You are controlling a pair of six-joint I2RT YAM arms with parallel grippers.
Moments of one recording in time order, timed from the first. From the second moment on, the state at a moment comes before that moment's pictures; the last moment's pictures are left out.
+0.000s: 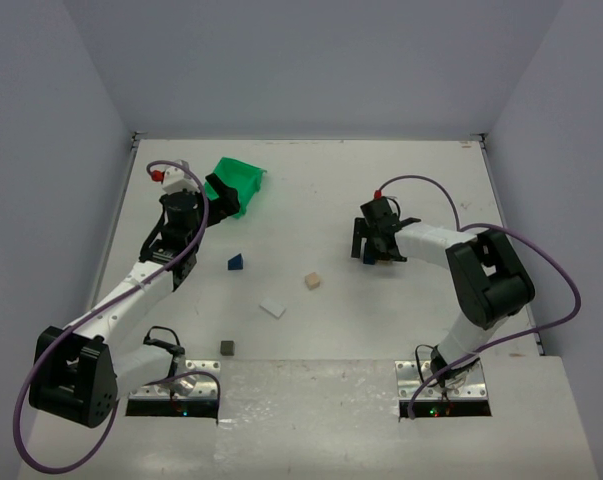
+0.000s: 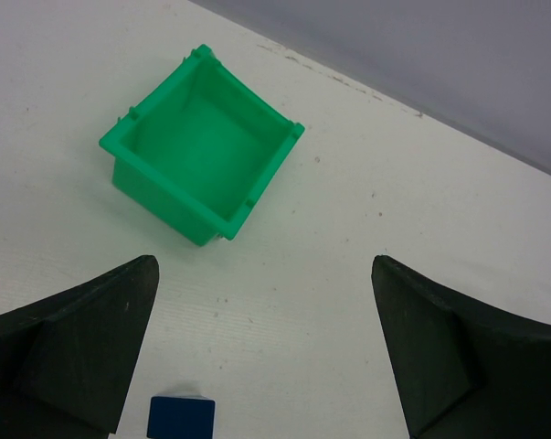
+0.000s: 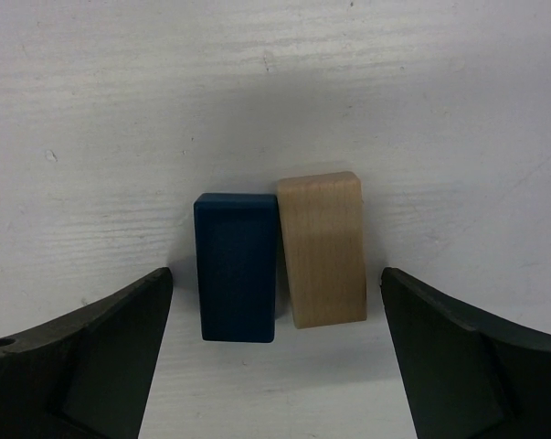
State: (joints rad) left arm -0.24 1.10 0.65 0.17 -0.24 -0.54; right arm 0.41 1.71 0.85 -0.24 0.26 0.47
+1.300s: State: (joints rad) left arm -0.25 1.12 0.66 0.18 -0.24 -0.54; right arm 0.41 1.72 0.86 -0.23 0.29 0.48
